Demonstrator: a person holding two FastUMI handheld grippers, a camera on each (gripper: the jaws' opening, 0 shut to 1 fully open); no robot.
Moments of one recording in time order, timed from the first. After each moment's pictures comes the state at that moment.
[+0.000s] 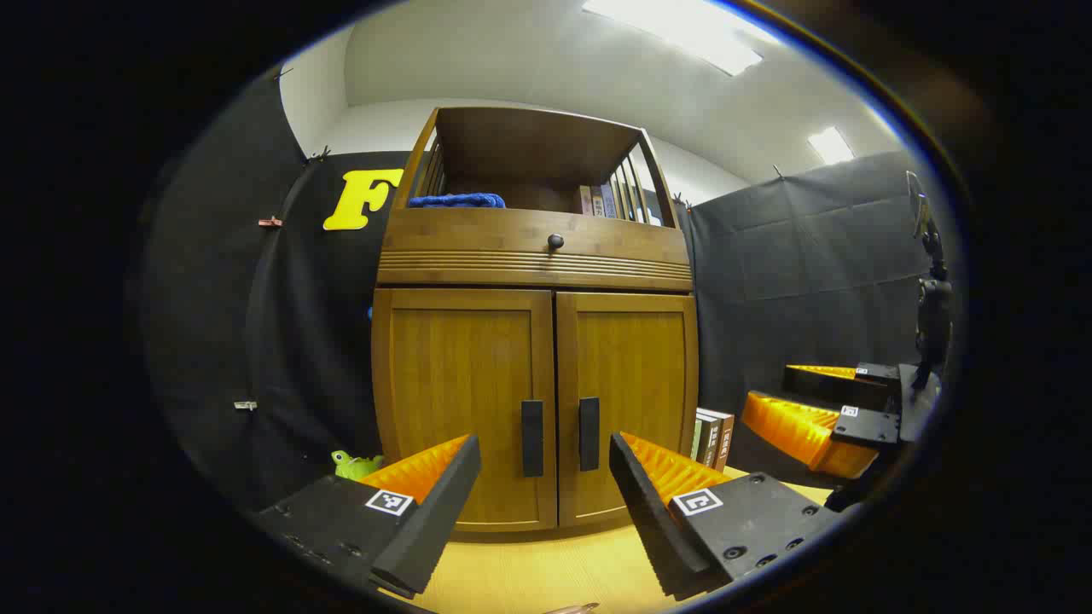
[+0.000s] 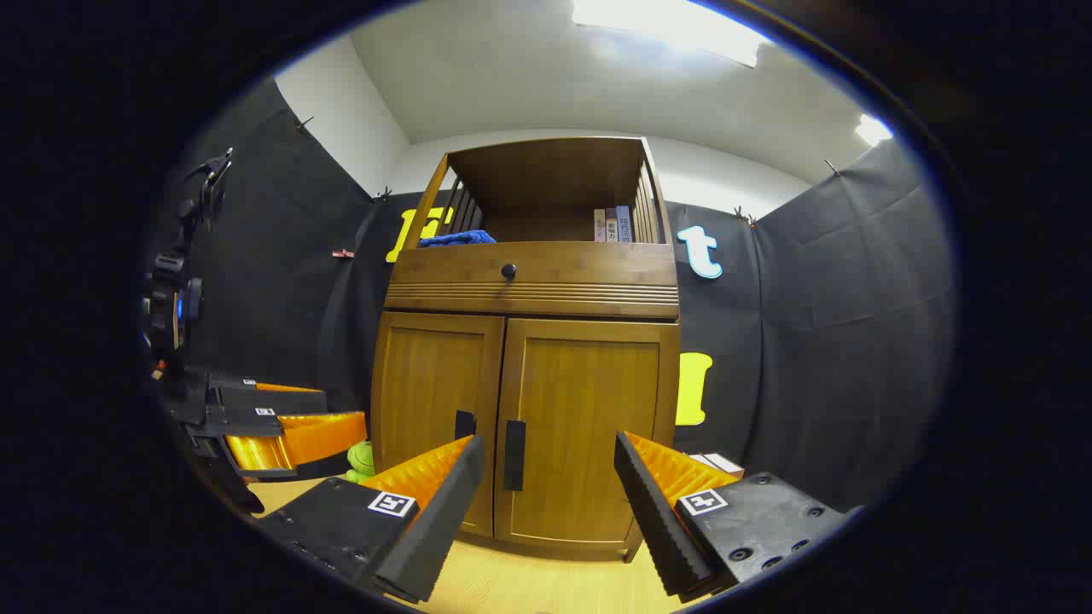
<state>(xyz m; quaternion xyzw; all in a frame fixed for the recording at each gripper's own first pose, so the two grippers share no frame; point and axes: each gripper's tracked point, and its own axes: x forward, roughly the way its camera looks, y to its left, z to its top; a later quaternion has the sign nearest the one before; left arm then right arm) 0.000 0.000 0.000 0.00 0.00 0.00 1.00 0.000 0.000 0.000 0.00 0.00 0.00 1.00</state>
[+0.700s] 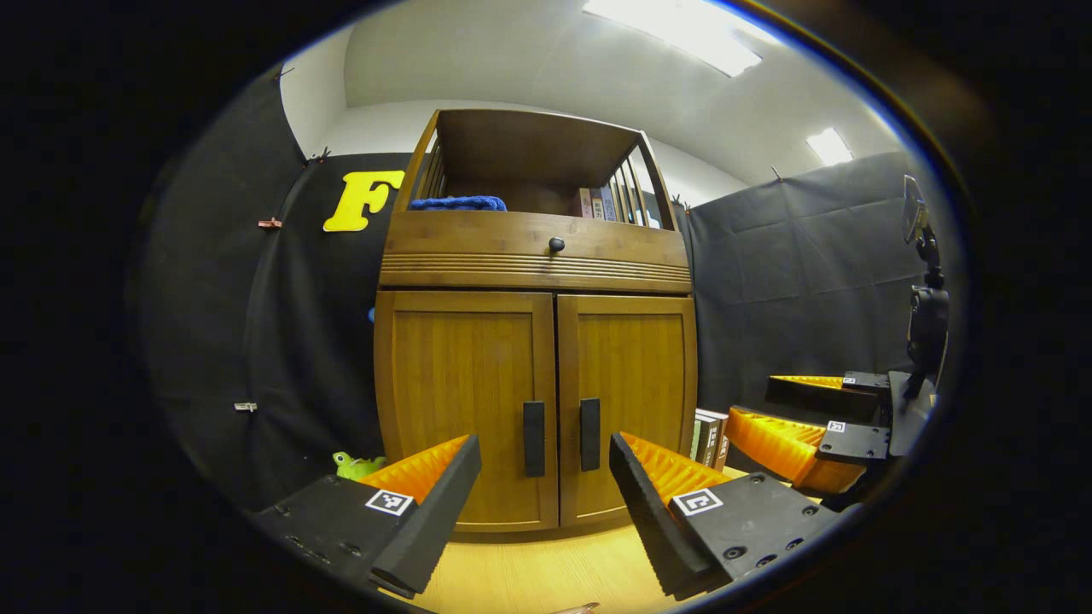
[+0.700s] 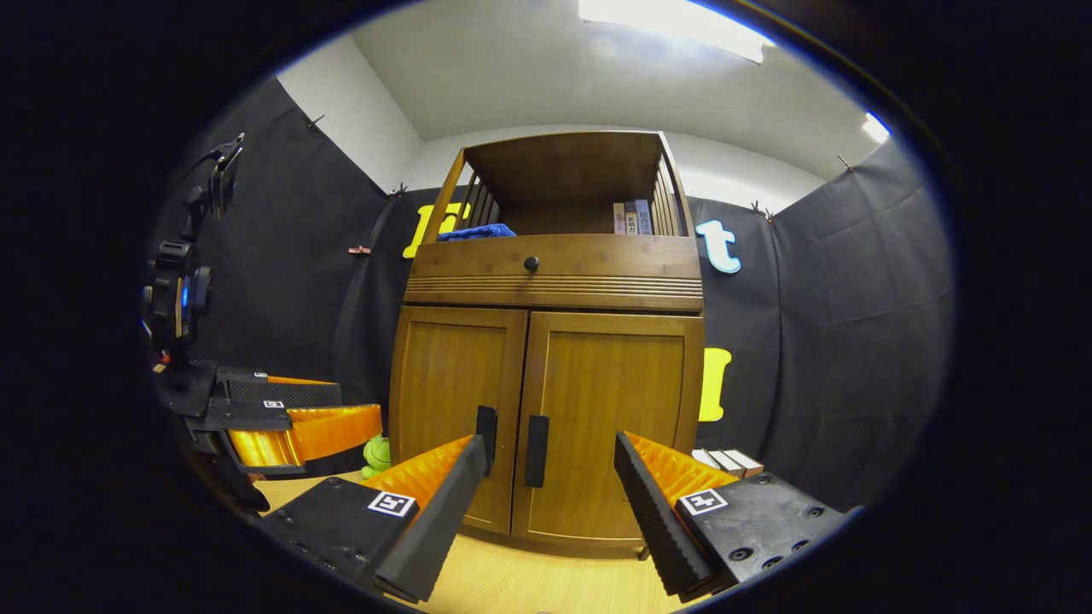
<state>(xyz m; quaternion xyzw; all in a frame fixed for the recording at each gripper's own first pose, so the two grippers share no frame) -0.003 0.003 0.001 0.00 0.00 0.00 1.00 0.003 0.017 -0.003 0.01 0.00 0.03 1.00</state>
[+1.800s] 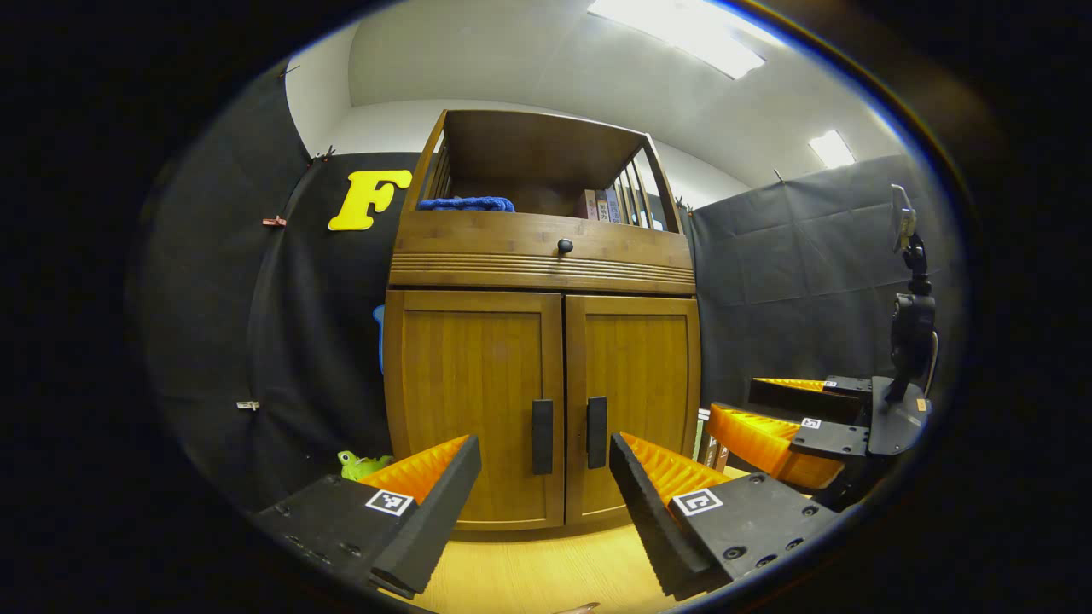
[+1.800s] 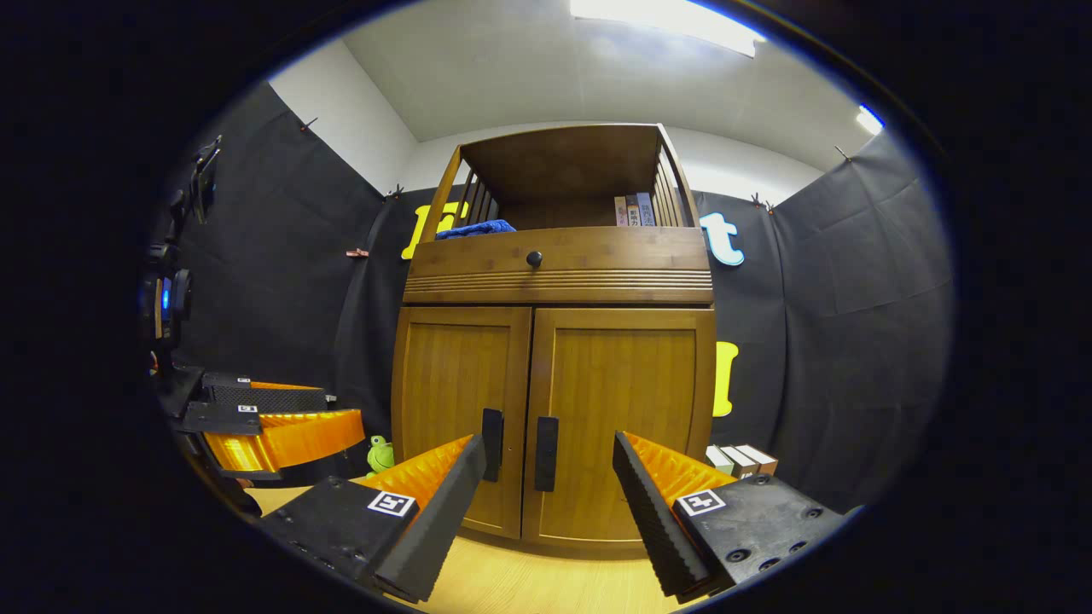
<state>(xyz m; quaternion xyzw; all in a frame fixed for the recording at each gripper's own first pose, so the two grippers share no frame) -0.008 0.010 0.000 0.00 0.00 0.00 1.00 0.022 0.027 -0.020 0.02 0.01 0.03 1.00</state>
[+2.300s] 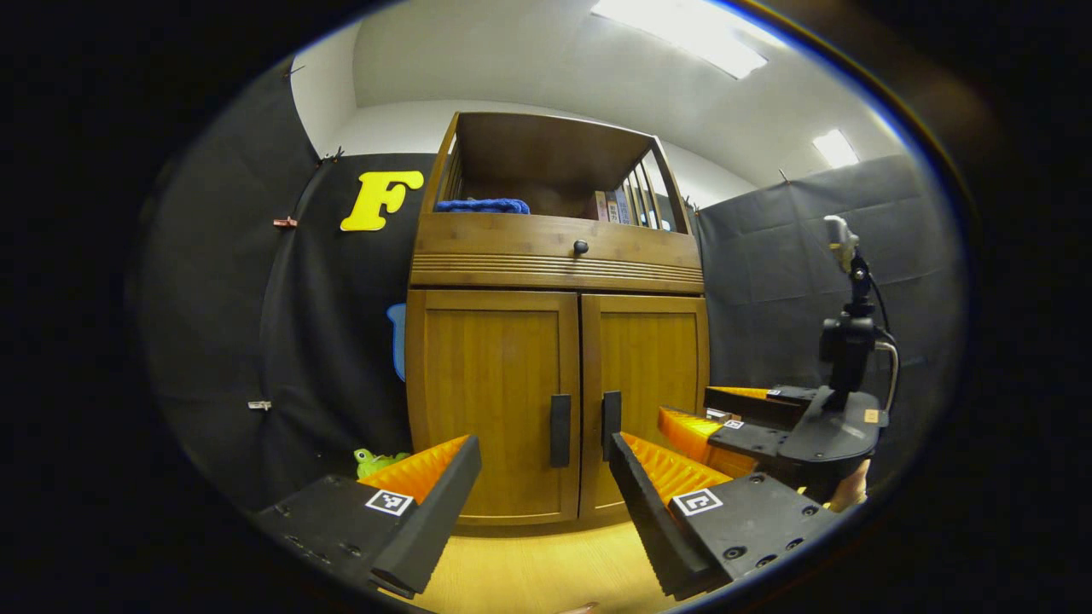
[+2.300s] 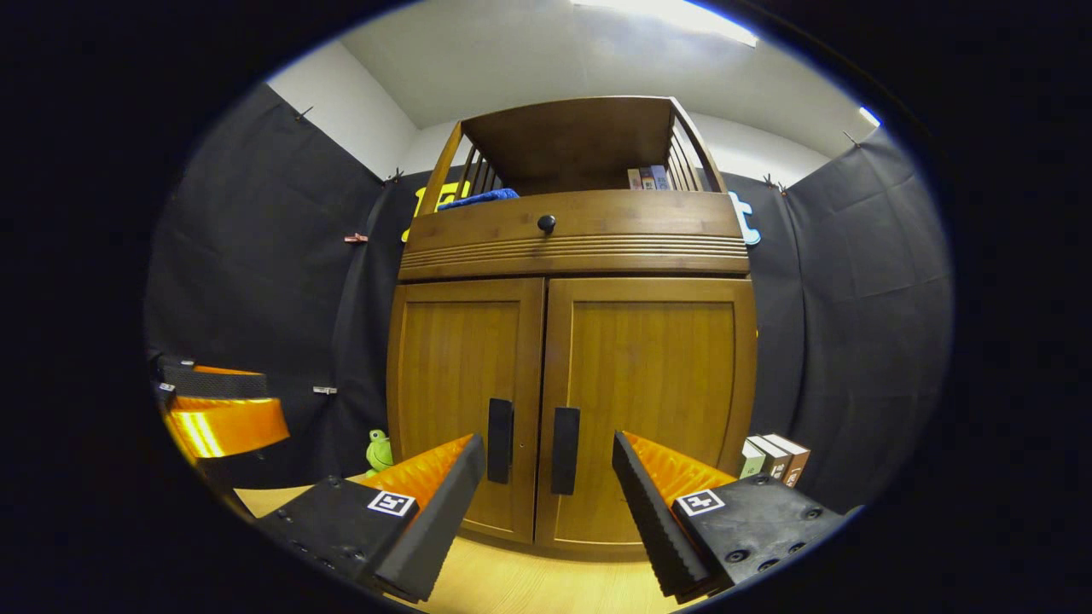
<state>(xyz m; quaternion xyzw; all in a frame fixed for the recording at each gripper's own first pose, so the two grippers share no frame) -0.013 0.019 0.001 0.00 0.01 0.02 1.00 0.084 0.046 -0.055 0.03 0.03 0.04 1.00</state>
